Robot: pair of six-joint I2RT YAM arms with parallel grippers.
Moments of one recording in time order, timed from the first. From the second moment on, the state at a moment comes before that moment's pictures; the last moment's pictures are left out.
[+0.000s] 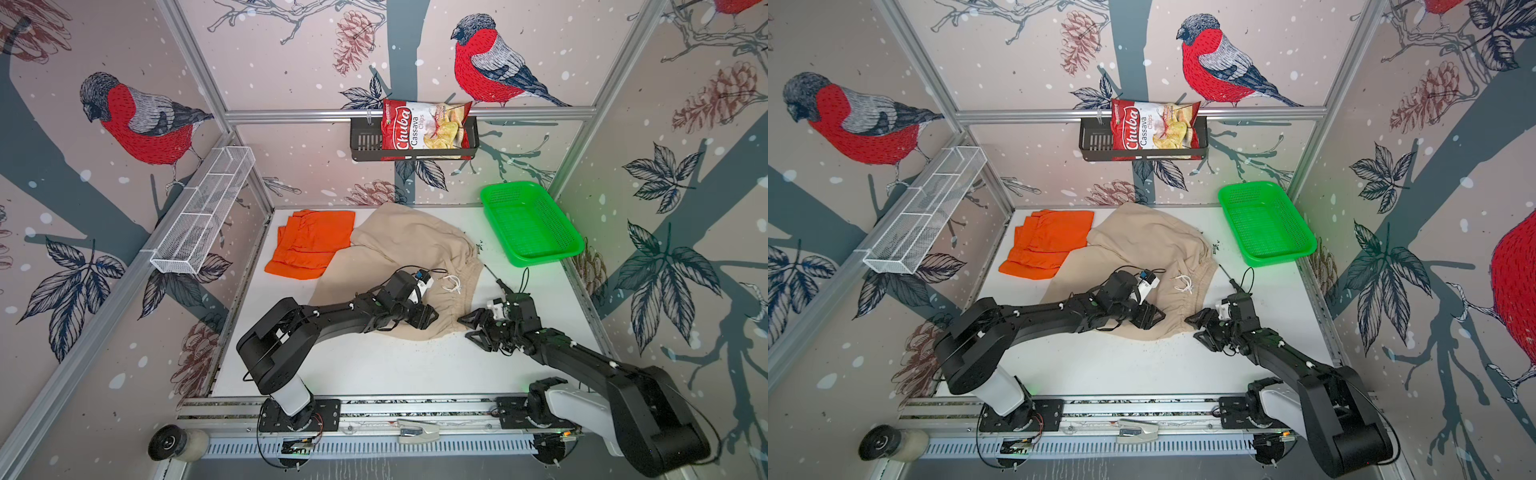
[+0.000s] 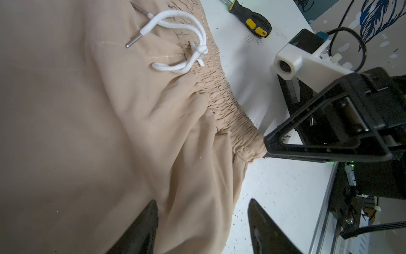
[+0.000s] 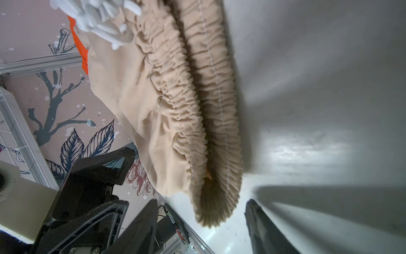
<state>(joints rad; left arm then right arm) -0.84 1.64 0.85 0.02 0.29 -0.33 0.30 1.15 0.25 0.04 -0.66 1.09</state>
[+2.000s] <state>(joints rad) 0.00 1.11 0.46 -0.37 0.07 -1.00 0.13 1.25 0.34 -0.04 -0.65 0.86</state>
